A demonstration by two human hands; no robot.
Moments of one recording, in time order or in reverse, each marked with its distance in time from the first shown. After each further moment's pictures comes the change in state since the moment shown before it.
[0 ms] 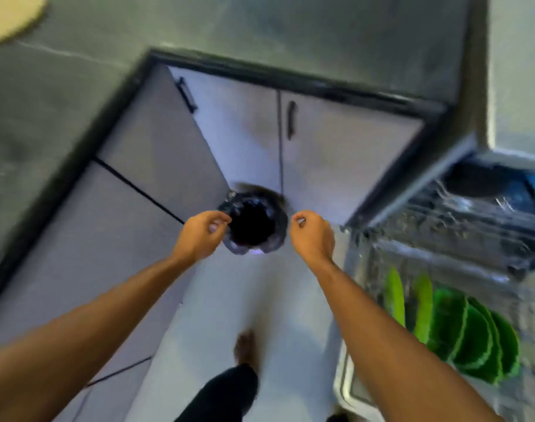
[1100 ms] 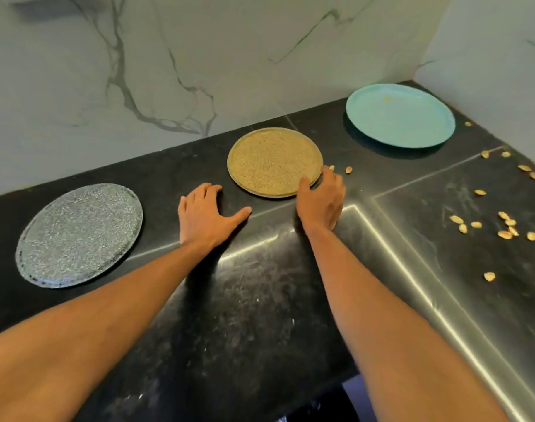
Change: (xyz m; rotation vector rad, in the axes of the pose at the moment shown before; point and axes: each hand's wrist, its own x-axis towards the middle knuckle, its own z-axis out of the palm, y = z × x) left_hand 0.277 -0.201 -0.395 0.300 0.734 -0.656; right_hand 0.248 -0.619 0.291 0.124 -0.158 -0.720
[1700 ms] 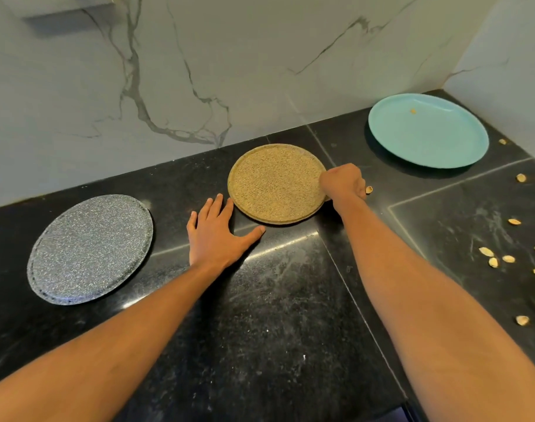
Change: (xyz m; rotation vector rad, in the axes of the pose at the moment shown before) left_hand -0.001 0.005 -0.004 0.025 -0.084 -0.070; right_hand 0.091 -0.033 0.009 -0.222 -0.261 0.263
